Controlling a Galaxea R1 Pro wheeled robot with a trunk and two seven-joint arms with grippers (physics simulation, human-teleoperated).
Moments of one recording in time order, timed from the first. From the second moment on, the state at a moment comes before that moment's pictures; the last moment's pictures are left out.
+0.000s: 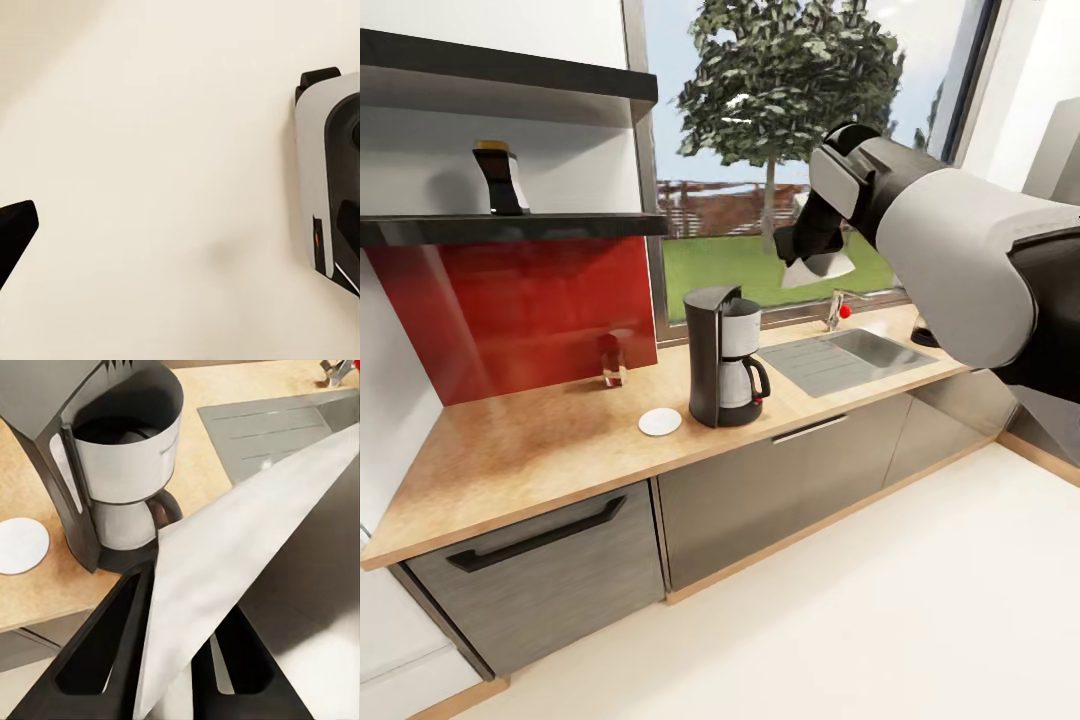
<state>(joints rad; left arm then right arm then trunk) -0.13 0.20 0.26 -0.12 -0.46 -0.01 -0.01 -2.04 0.17 0.12 -0.03 -0.08 1.04 -0.04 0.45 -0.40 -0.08</state>
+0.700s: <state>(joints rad) -0.12 0.19 0.26 -0.12 -0.46 0.00 0.00 -2.04 0.17 0.12 -0.03 -0.09 1.04 -0.04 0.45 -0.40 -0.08</state>
